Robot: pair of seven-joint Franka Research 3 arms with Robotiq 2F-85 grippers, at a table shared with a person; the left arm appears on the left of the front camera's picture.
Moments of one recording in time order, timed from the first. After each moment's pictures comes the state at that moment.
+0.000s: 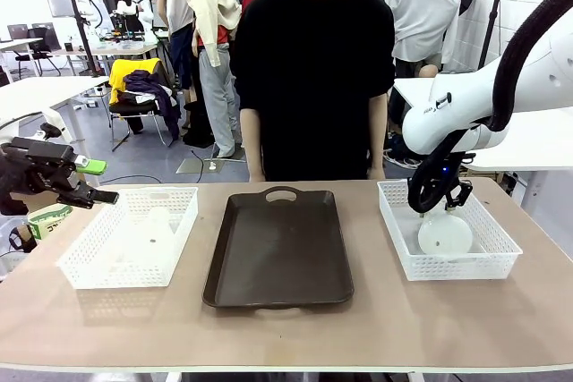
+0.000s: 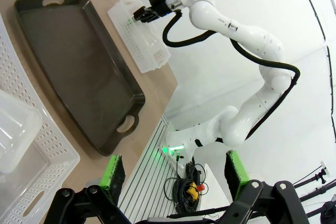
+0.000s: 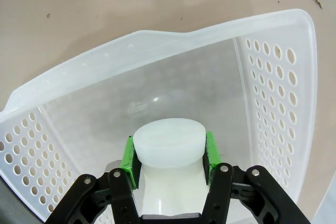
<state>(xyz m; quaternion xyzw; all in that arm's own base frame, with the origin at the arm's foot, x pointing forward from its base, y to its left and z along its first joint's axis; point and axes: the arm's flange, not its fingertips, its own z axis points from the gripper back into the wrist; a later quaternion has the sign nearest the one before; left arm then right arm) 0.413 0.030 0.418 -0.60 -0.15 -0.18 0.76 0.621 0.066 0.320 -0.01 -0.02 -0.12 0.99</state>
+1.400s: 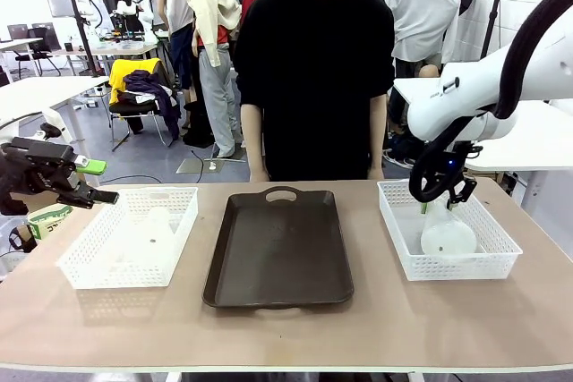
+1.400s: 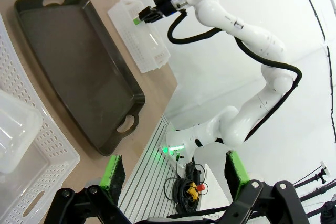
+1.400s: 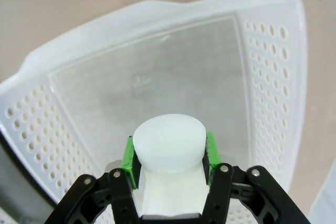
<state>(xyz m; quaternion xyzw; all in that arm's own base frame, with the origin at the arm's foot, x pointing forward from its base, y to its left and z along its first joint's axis) 0.413 0.030 0.418 -0.60 -0.15 -0.18 0.76 0.612 0.058 0.342 0.02 0.00 -0.10 0.99</state>
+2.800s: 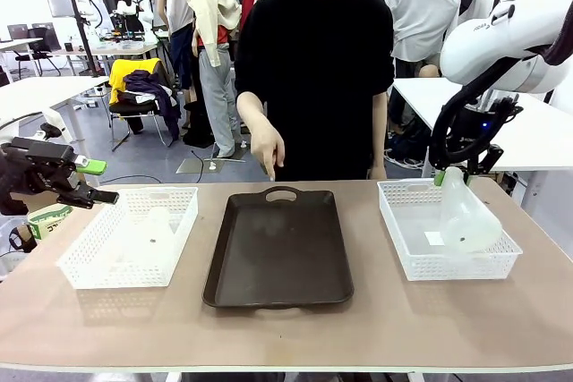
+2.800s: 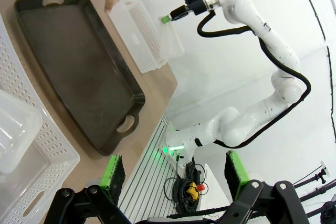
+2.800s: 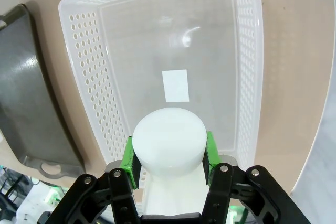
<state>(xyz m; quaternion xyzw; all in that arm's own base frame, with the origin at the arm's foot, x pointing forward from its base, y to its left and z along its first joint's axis) 0.413 0.030 0.417 -0.60 -0.15 -0.18 0.76 0.567 0.036 0.438 0.08 0.00 -0.03 1.00</state>
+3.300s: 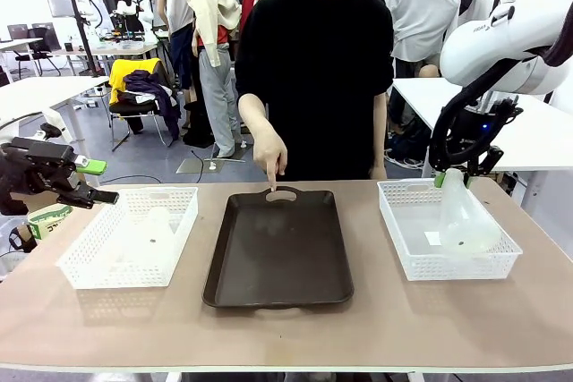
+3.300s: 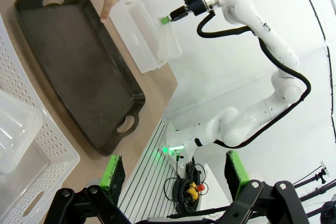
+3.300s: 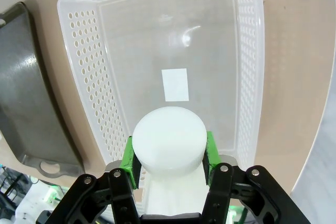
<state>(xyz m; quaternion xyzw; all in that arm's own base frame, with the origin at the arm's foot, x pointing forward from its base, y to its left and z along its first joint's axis) 0.413 0.030 0.417 -0.60 -0.15 -0.18 0.76 0.566 0.036 0.436 0.08 0.00 -0.03 1.00</state>
